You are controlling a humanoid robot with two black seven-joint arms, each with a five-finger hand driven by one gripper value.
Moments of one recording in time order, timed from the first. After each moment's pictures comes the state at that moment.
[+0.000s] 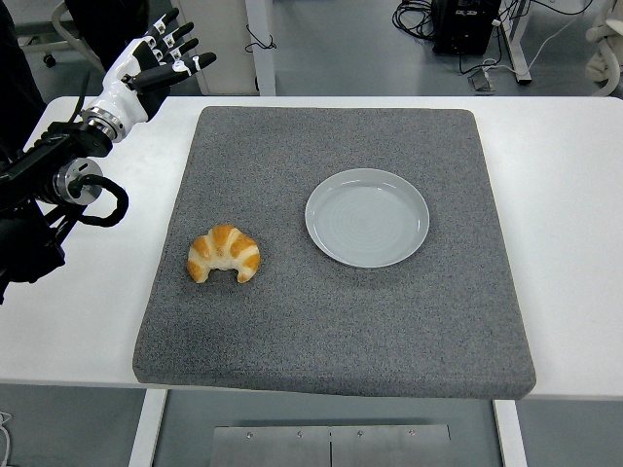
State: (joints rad) left arm -1.03 0.32 -0.50 -0.61 0.18 -0.20 -0.31; right arm -0.11 0.00 0.01 0.13 -0.10 0.03 0.41
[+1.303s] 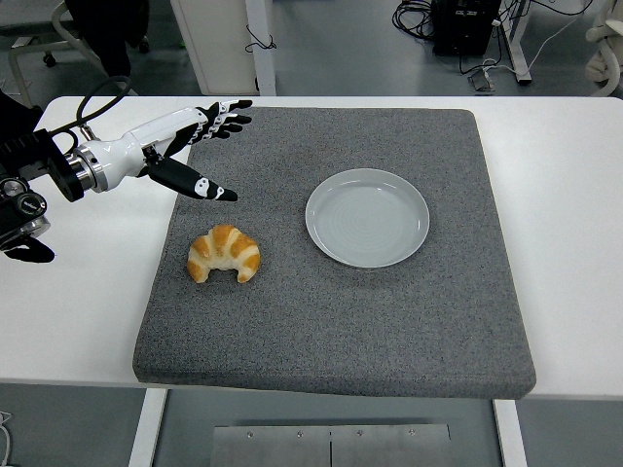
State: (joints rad) left arm -1.01 0.73 -0.26 -1.31 0.84 -0.08 -0.24; right arm -0.11 0.00 0.01 0.13 -0.10 0.03 0.41
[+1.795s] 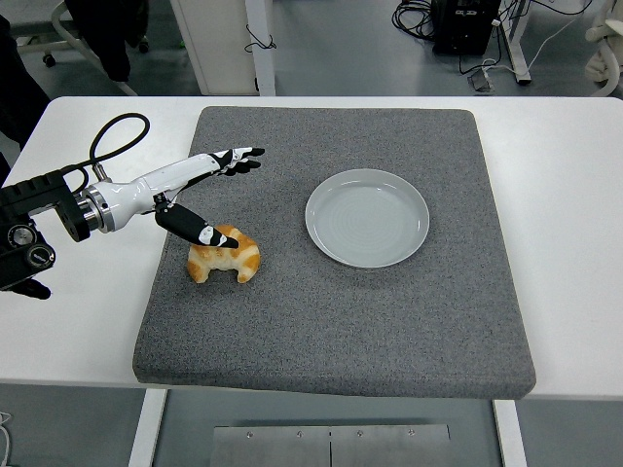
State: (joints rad) left arm -1.00 0.80 -0.14 -1.45 0.97 0.05 -0.24; right arm -0.11 0.00 0.01 0.13 -0.10 0.03 0.41
